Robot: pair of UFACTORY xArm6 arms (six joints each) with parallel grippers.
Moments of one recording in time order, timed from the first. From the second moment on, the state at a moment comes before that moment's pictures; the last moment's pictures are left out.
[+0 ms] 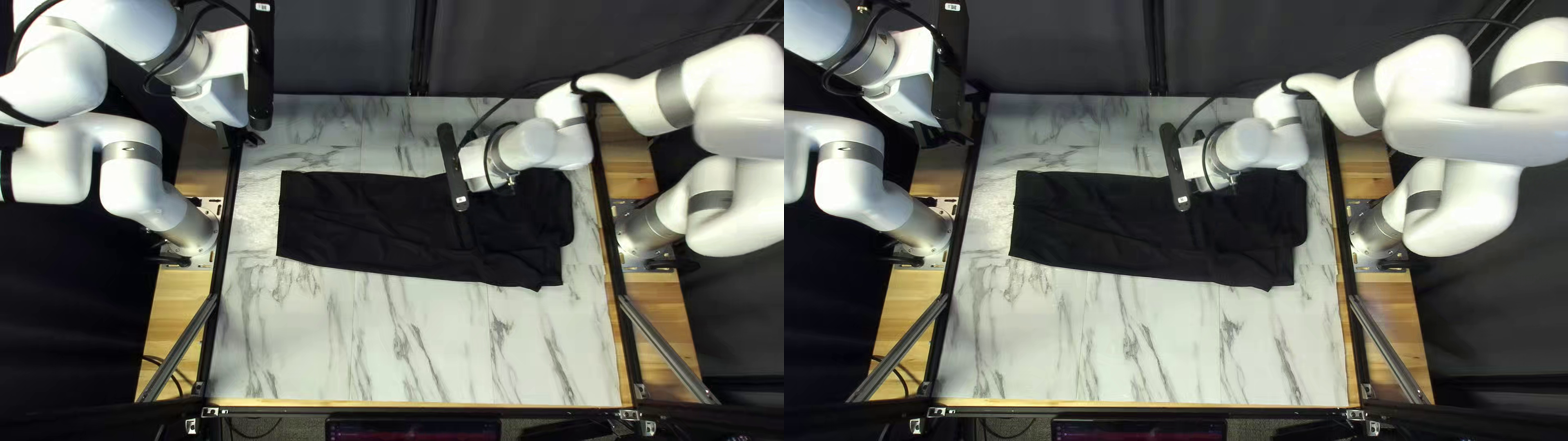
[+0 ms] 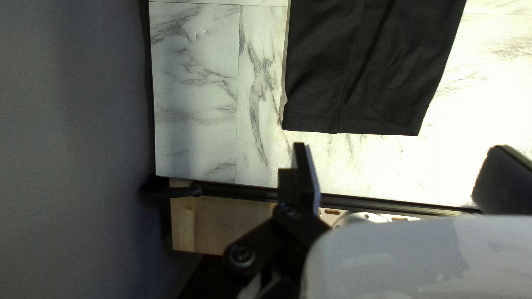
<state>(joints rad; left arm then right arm) 0.19 -0.97 -0.80 0.09 1.49 0.15 -0.29 0.09 -0.59 -0.74 0.22 0.13</state>
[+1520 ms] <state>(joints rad) 0.19 -0.97 -0.80 0.09 1.49 0.15 -0.19 0.11 -0.60 -0.81 0.26 0.29</state>
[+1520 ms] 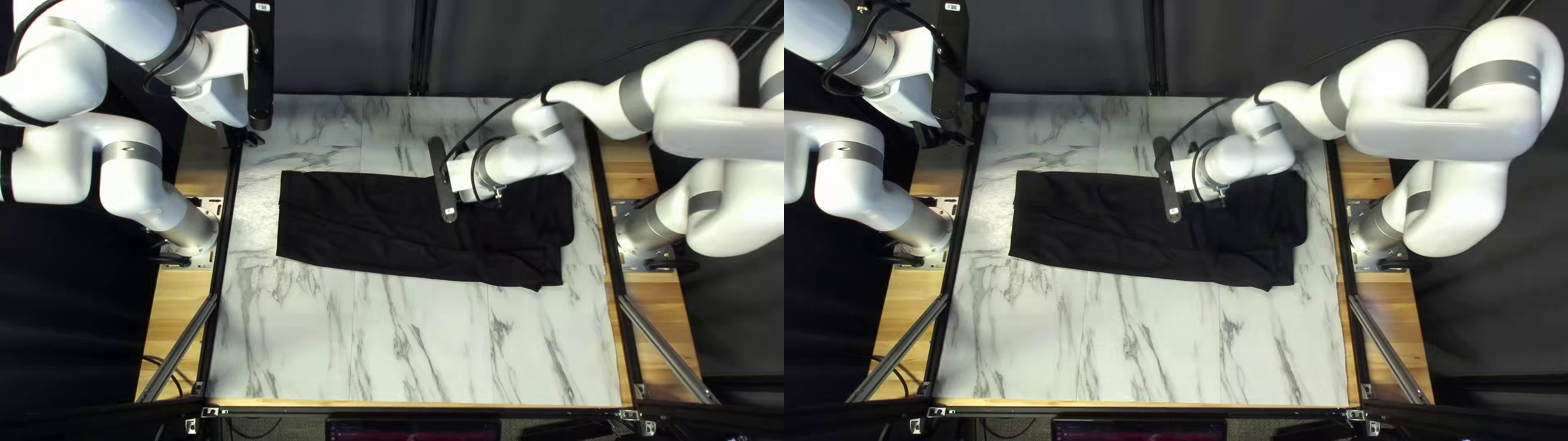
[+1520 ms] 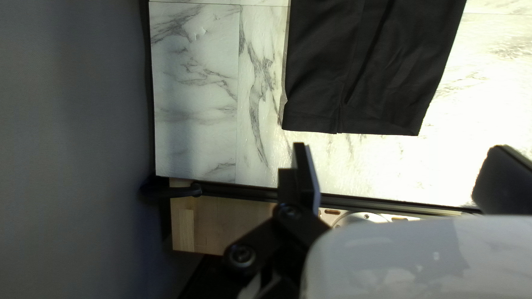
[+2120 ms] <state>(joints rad) 0.19 -0.97 -0.80 0.09 1.49 0.15 -0.12 -0.43 -0.38 -0.43 0.54 -0.06</state>
